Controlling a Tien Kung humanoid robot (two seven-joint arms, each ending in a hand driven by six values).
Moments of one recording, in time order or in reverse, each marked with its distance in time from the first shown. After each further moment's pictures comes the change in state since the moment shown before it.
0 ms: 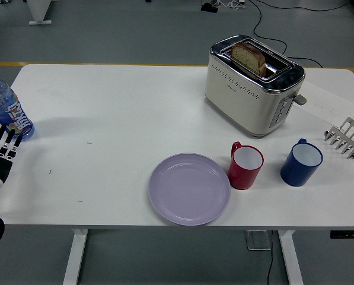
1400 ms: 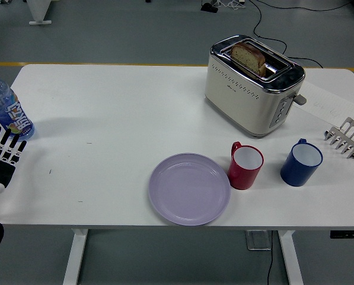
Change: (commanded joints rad) left arm 0.023 0.009 0.012 -0.007 0.011 -0.022 0.029; right arm -0.019 0.005 0.012 0.008 -0.021 -0.003 -0.018
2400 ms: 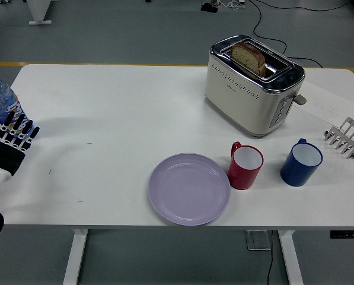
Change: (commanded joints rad) left arm -0.037 0.021 0.016 -0.038 -0.003 -0.037 0.073; right arm 0.010 -0.001 0.003 -0.002 -0.013 0.006 0.002
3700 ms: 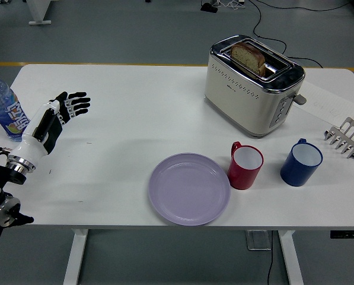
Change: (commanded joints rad) left arm -0.085 0.034 0.223 -0.113 0.839 -0.020 -0.309; right arm -0.002 -0.001 -0.008 -0.001 0.012 0.000 0.006
